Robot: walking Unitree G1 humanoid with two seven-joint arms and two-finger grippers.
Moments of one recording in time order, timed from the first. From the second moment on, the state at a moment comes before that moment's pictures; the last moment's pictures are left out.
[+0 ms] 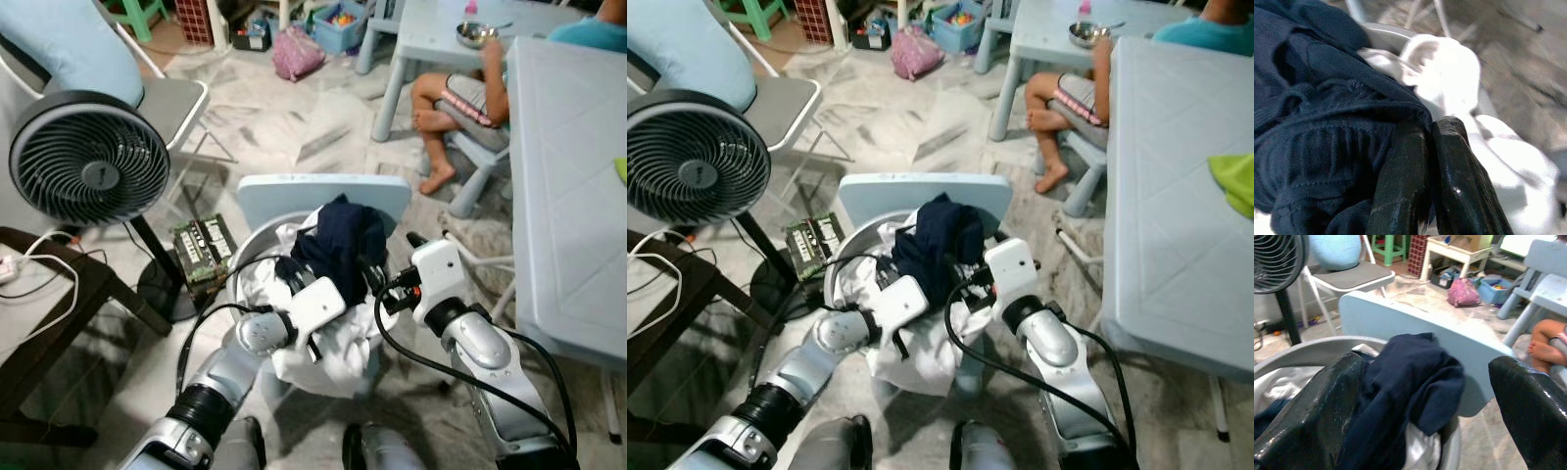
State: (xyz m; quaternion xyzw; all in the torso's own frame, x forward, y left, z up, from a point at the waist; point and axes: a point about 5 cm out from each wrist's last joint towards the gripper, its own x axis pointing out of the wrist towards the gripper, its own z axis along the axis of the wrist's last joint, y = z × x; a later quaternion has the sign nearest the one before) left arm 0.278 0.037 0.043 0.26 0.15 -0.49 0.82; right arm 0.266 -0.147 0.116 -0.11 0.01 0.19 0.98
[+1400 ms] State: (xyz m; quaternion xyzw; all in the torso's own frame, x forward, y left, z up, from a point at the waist) left arm 0.277 0.182 0.049 0.06 0.24 -0.02 0.97; right arm 0.272 -0.154 0.107 -0.13 0.00 0.15 0.98
